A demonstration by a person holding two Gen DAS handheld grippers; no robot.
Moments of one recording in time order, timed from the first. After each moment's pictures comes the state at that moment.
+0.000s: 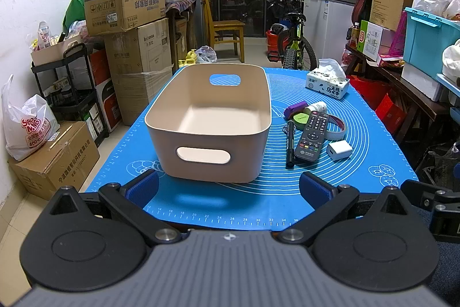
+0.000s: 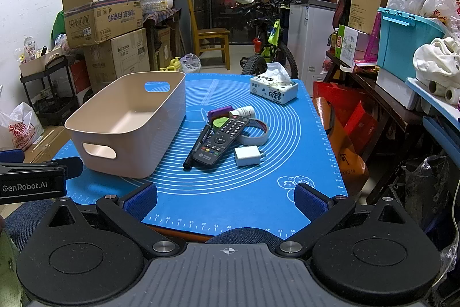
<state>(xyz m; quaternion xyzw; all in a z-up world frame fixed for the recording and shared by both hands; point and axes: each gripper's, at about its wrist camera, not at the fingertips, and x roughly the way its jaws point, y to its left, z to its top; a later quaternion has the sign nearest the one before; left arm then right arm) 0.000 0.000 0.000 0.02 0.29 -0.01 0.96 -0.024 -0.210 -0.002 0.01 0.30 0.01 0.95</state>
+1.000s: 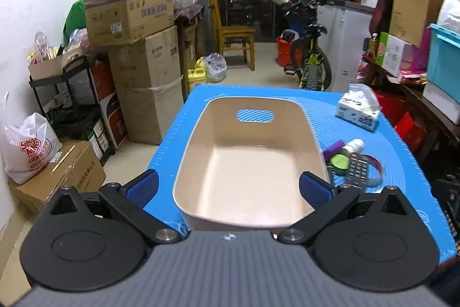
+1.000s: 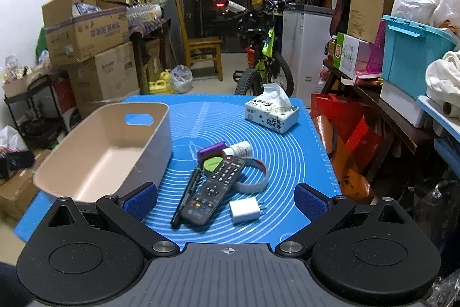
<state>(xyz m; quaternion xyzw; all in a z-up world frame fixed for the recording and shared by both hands) 0.117 0.056 0.030 0.02 0.29 0.00 0.96 0.093 -0.213 0.014 0.02 0.29 0.00 0.96</state>
